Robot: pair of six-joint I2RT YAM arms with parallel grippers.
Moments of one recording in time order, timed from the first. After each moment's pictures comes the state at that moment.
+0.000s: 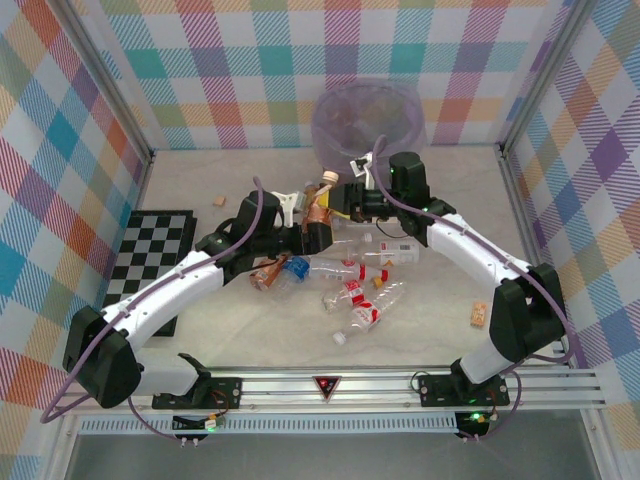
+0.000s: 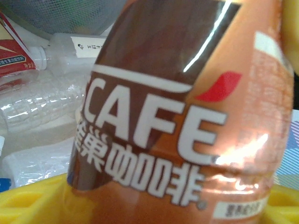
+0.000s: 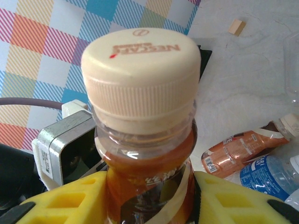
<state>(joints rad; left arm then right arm) -0.63 1.31 1.04 -0.29 0.35 -0.65 0.47 1.55 1.20 -0.03 -0.87 0.80</state>
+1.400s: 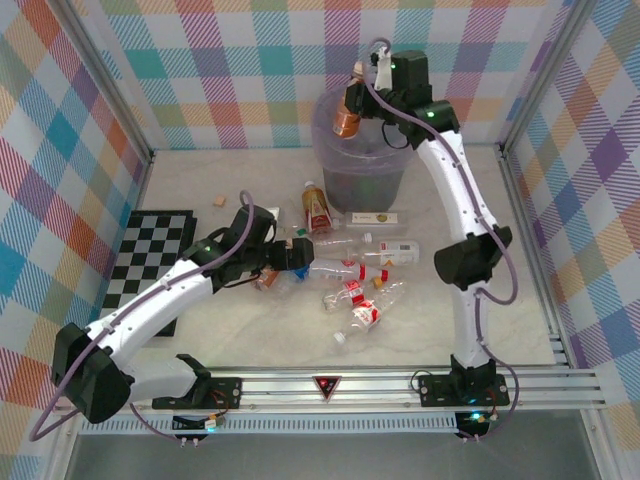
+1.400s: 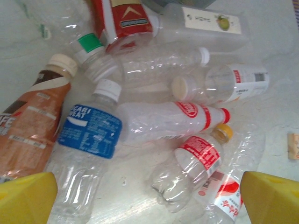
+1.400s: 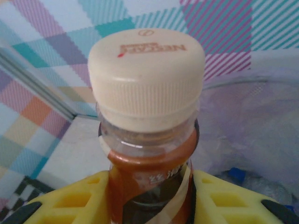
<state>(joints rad) -0.63 1.21 0.99 -0.61 0.06 -0.60 0.37 2.22 2.63 -0.83 -0.19 0.30</state>
